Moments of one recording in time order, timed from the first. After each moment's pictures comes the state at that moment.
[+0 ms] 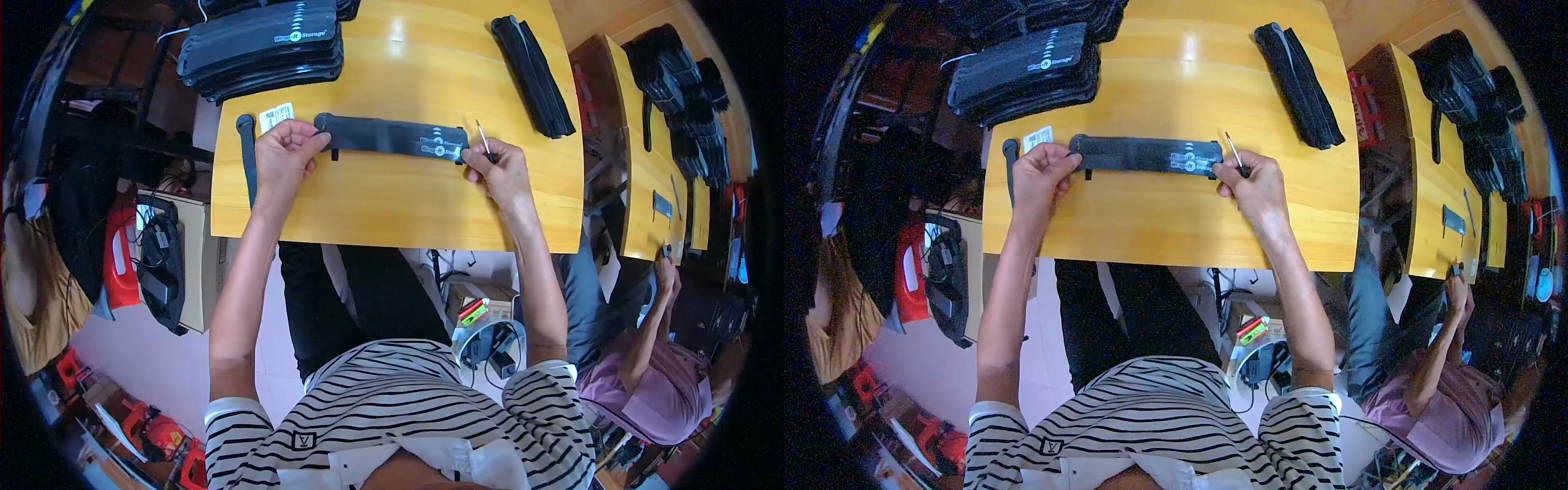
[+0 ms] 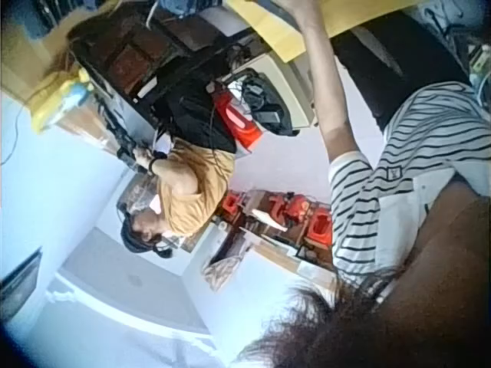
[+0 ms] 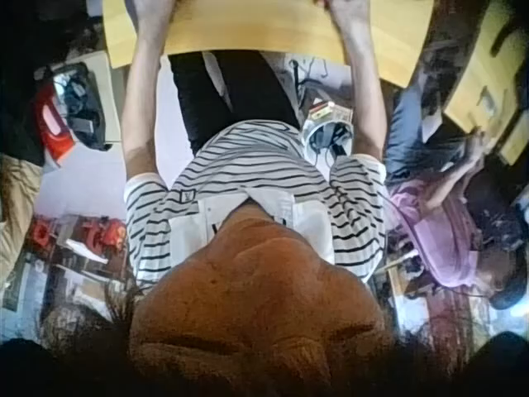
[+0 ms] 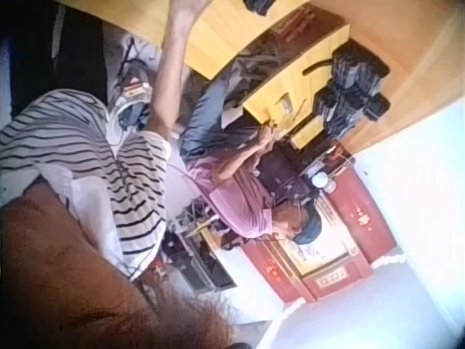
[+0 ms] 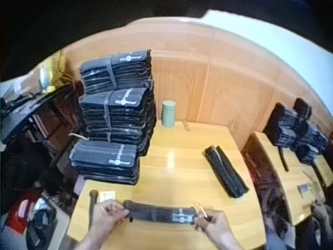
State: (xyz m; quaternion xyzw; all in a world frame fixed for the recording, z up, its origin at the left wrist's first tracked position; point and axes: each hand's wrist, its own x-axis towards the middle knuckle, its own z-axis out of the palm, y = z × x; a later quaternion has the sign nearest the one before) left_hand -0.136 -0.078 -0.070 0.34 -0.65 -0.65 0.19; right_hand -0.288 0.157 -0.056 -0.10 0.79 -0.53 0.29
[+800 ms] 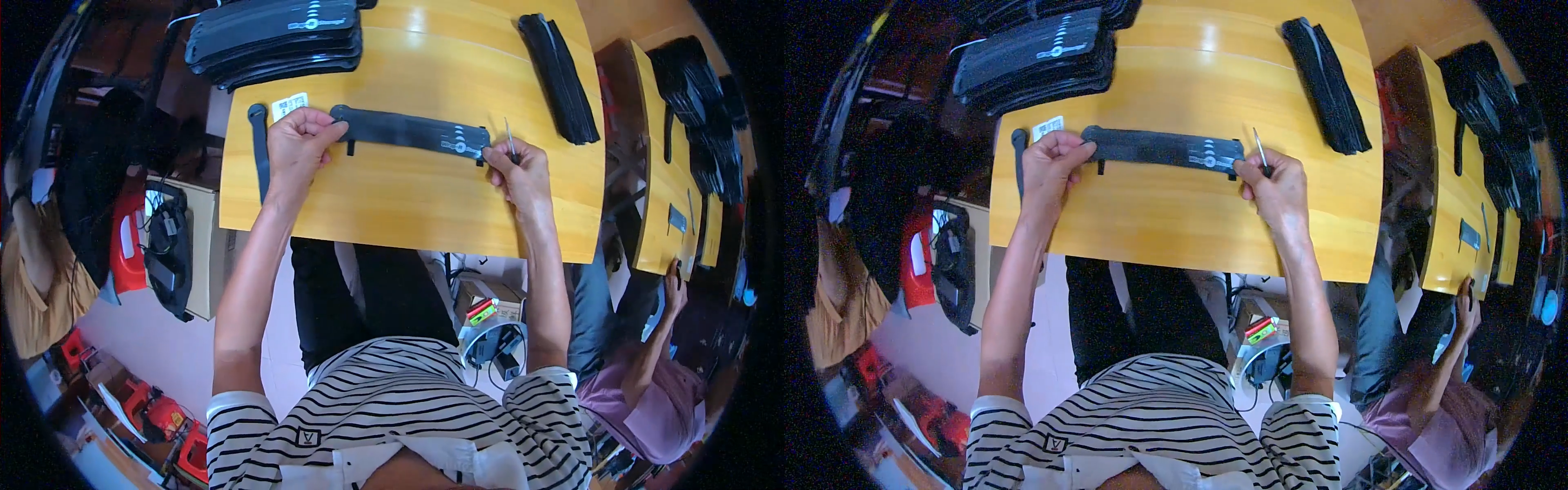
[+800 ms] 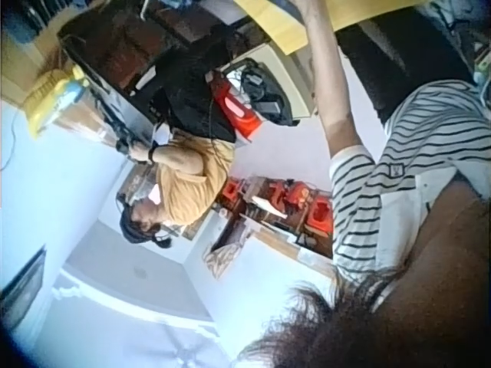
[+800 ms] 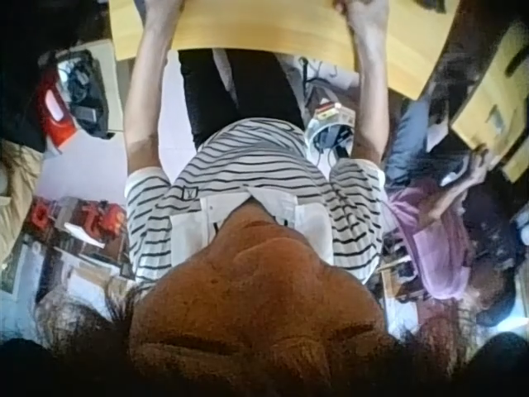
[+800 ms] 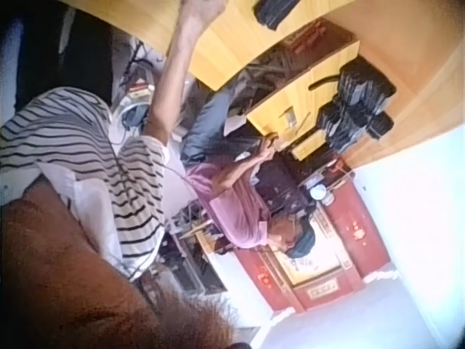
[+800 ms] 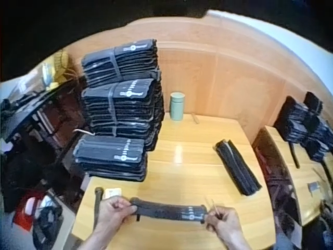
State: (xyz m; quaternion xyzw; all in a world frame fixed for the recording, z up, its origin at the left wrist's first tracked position) left_hand -0.143 -0.078 -0.071 0.38 -0.63 -0.64 0.20; right_hand -0.293 0.155 -0.063 -0.10 0.80 -0.52 0.28
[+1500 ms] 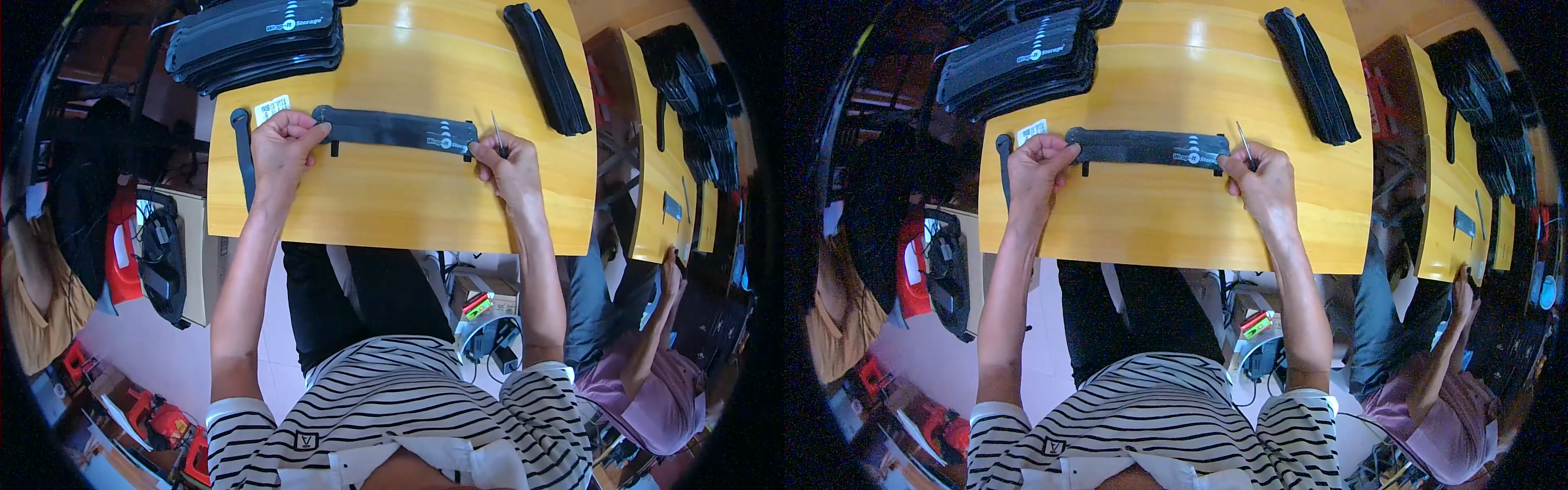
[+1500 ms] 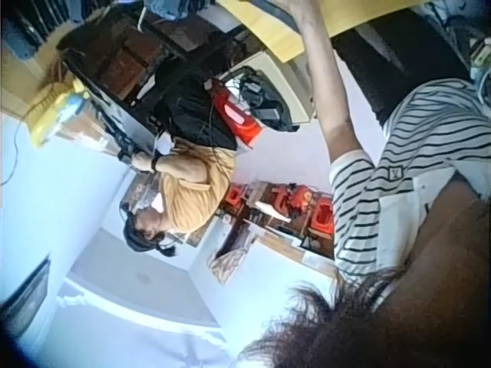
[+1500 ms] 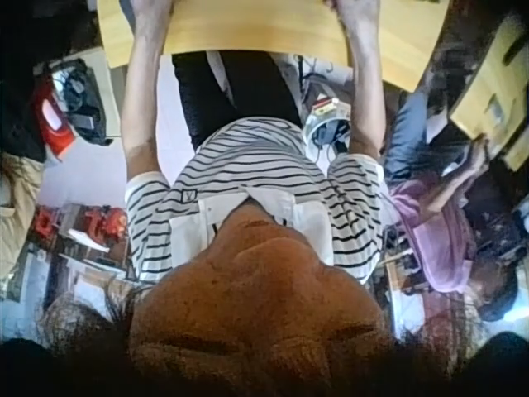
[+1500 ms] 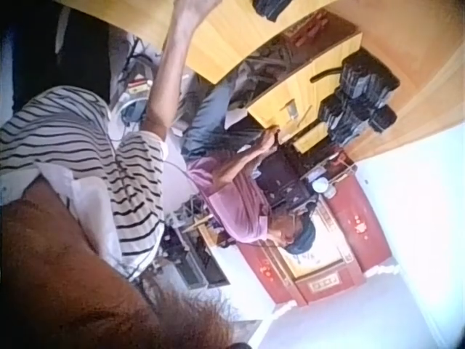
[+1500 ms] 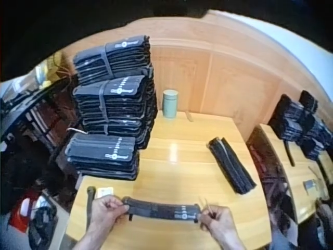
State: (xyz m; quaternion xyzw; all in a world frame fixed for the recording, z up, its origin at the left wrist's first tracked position) left_hand -0.145 -0.079 -0.076 0.38 -0.65 -0.63 0.19; right_hand -0.293 0.155 -0.061 -0.09 0.81 -0.51 0.28
